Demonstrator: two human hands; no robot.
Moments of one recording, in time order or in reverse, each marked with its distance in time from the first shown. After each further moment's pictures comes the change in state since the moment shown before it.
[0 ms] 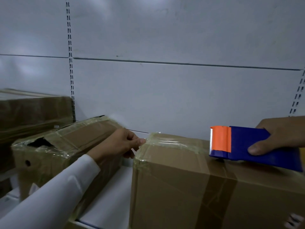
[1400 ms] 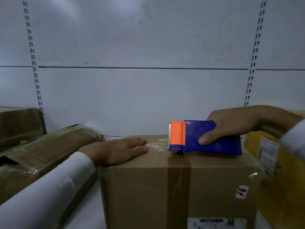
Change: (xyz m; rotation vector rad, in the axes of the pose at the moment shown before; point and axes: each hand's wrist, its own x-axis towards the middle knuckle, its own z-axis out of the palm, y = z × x) left_hand 0.016 0.052 0.034 0.676 -0.463 0.107; right_hand -0.031 -0.054 0.024 -0.016 0.127 -0.087
